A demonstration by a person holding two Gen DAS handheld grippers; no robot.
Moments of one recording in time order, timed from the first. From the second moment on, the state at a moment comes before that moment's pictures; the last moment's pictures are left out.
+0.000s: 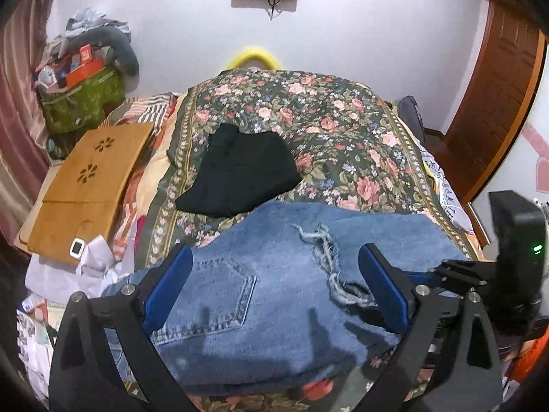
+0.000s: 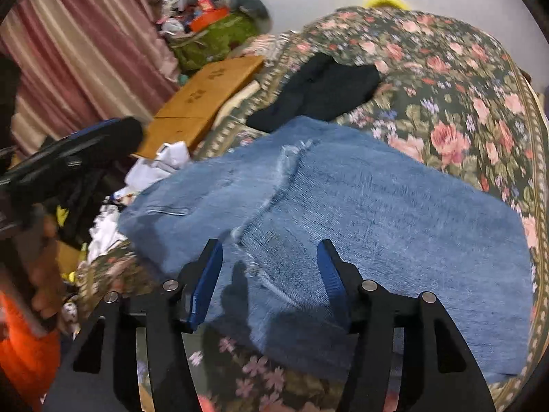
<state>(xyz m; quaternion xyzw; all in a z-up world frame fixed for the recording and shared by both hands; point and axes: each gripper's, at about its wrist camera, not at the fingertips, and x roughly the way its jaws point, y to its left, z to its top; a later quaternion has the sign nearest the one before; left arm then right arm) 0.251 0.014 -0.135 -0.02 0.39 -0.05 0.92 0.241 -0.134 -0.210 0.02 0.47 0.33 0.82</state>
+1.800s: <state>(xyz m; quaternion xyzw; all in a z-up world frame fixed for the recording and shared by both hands) 0.248 0.018 -0.210 0.07 0.47 0.01 0.88 0.217 -0.295 -0.224 0.02 0.46 0.15 0.88</state>
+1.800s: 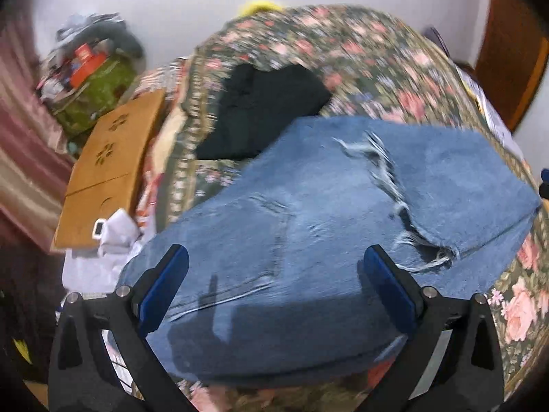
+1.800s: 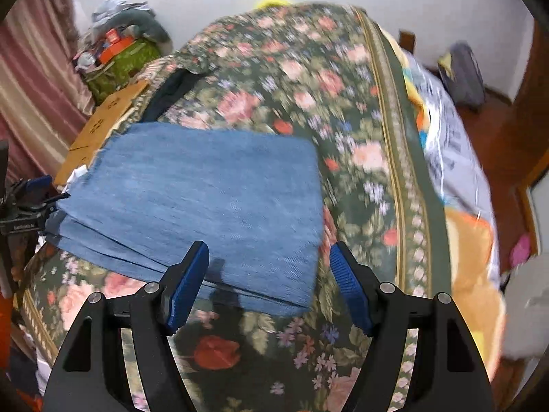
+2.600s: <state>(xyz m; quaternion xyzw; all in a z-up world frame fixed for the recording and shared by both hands) 0.178 0.175 -0.239 -0.19 0.52 0.04 0.83 0.253 -0.103 -0.240 0.00 0.49 0.32 0.82</state>
